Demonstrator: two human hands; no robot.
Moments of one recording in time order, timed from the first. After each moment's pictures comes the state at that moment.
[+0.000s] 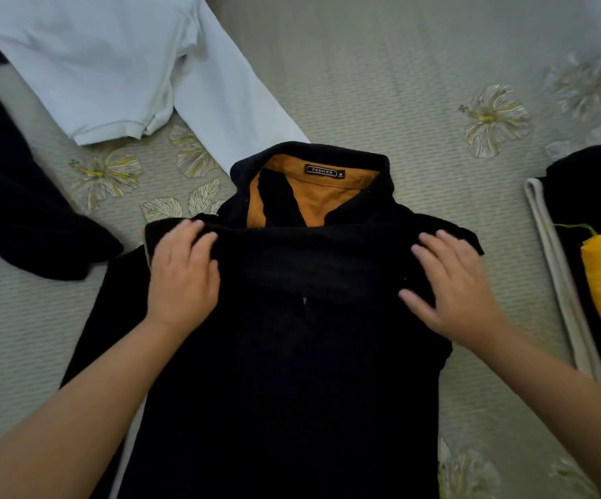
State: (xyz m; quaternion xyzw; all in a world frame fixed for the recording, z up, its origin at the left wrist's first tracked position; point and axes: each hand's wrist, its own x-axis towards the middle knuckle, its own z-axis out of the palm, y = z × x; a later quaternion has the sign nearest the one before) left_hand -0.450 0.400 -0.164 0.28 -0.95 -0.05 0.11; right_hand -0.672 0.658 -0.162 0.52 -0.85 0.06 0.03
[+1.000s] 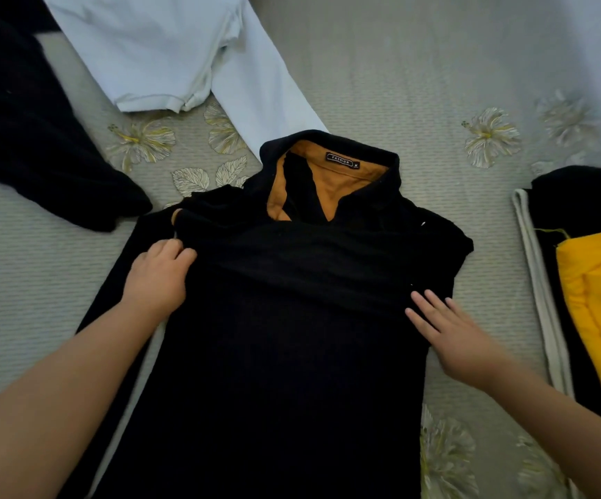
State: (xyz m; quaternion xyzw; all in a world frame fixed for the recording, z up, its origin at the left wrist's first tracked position) left_hand -0.374 0.389 -0.175 0.35 -0.92 -0.06 -0.15; right_hand -0.635 0.727 -0.156 0.58 -0.75 -0.22 -0.25
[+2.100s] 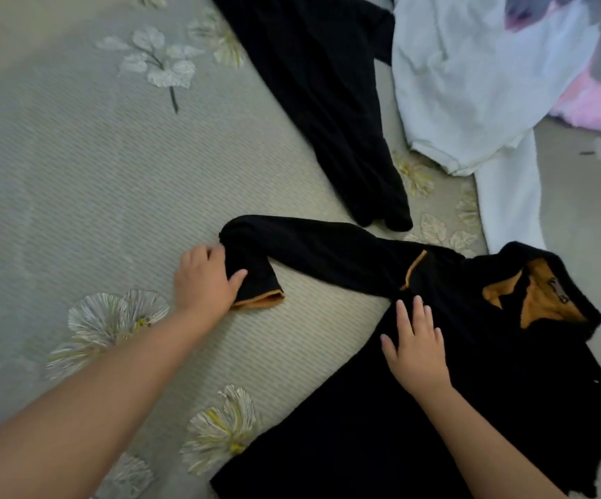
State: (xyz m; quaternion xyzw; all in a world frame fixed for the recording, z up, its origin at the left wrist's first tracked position) left_hand -0.113 0.360 -0.174 0.69 -0.69 -0.21 -0.02; right_hand -0.383 0.487 -0.156 0.55 -0.80 -0.14 -0.18
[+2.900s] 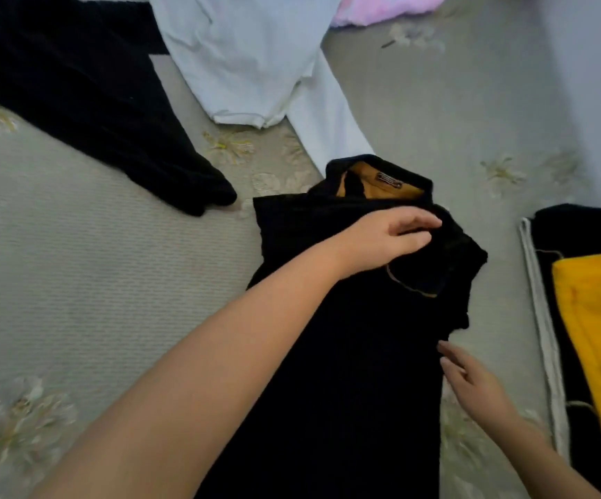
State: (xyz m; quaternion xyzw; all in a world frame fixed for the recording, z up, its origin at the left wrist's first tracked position) left_hand -0.444 0.469 -0.004 0.15 -0.69 -0.71 0.03; right_hand -0.506 0.712 -0.070 0.20 -0.90 0.15 -0.35
